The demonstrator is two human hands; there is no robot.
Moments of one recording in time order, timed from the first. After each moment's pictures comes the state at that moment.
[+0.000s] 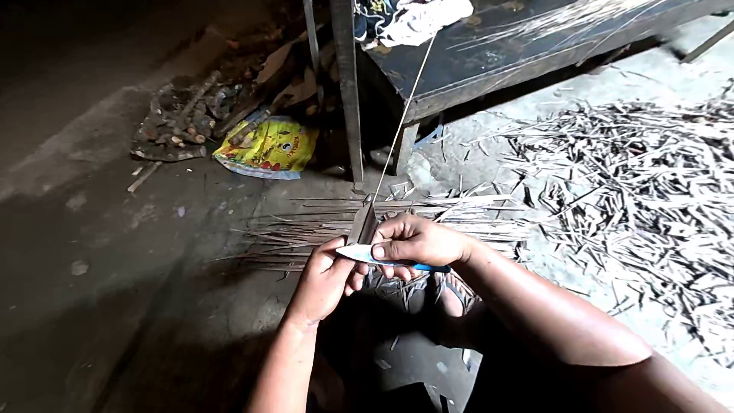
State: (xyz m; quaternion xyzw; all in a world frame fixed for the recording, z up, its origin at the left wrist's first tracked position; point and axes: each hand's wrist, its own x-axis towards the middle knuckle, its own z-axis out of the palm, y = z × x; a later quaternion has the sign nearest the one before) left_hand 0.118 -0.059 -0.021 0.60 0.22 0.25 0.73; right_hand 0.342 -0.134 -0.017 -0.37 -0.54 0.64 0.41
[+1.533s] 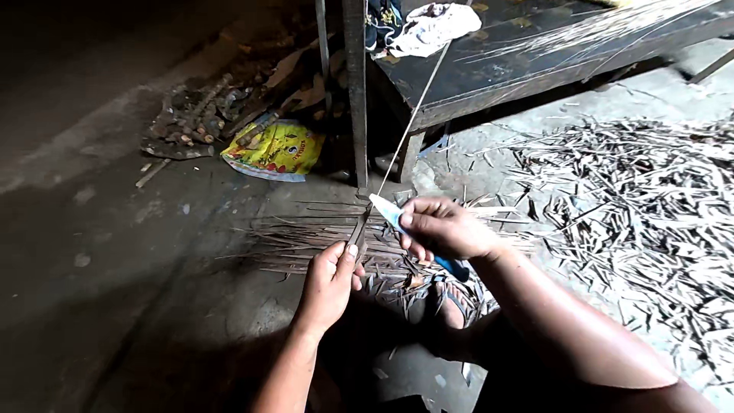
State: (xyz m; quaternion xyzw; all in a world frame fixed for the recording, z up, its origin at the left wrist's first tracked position) left_hand 0.119 -0.067 -0.023 0.70 0.32 0.27 0.57; right_hand 0.368 -0.144 -0.007 -0.43 -0.46 0.59 0.51
